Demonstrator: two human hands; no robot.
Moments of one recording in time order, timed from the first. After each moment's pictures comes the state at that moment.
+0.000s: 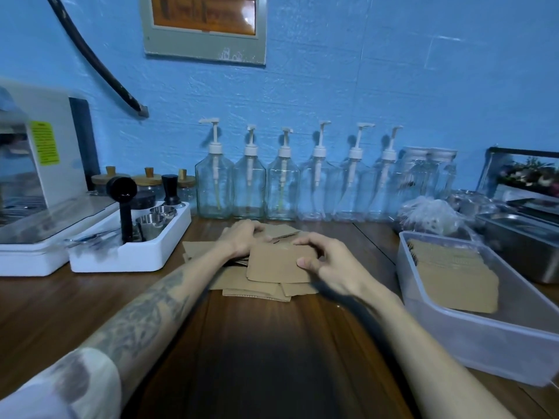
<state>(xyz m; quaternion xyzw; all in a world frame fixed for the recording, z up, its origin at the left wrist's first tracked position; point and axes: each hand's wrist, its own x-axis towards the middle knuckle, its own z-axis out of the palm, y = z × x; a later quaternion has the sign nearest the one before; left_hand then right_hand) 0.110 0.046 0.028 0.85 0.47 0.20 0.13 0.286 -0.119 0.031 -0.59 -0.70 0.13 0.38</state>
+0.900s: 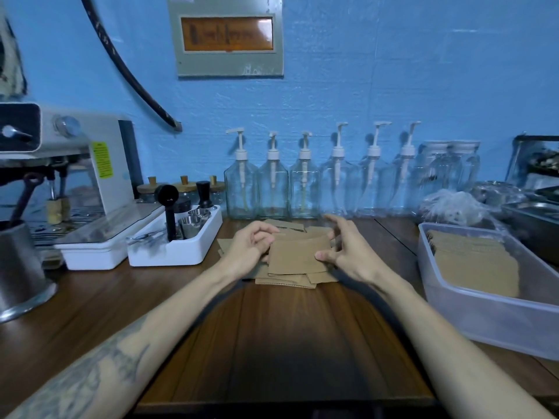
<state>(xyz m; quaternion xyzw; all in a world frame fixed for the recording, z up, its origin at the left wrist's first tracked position) 0.047 -0.053 0.029 0.74 0.31 0.43 0.41 0.275 -0.118 0.028 -0.59 -0.66 0.14 0.44</state>
